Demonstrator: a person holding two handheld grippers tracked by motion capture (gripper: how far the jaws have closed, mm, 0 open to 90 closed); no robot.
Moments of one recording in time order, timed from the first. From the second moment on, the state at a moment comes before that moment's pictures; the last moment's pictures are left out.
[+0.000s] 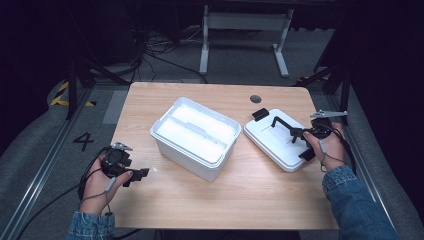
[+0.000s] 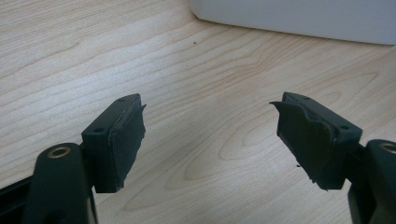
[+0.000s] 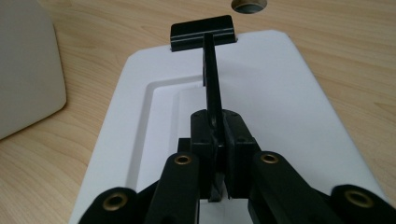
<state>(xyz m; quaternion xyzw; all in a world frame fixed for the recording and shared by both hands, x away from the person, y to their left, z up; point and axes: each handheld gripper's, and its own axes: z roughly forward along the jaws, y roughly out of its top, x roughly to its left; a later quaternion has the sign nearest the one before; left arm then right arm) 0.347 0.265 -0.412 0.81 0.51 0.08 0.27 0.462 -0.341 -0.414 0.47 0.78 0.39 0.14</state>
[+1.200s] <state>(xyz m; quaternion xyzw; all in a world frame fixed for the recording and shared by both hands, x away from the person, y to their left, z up) 0.348 0.265 -0.415 0.81 0.51 0.07 0.26 0.447 -0.356 -0.410 0.49 0.76 0.41 0.13</state>
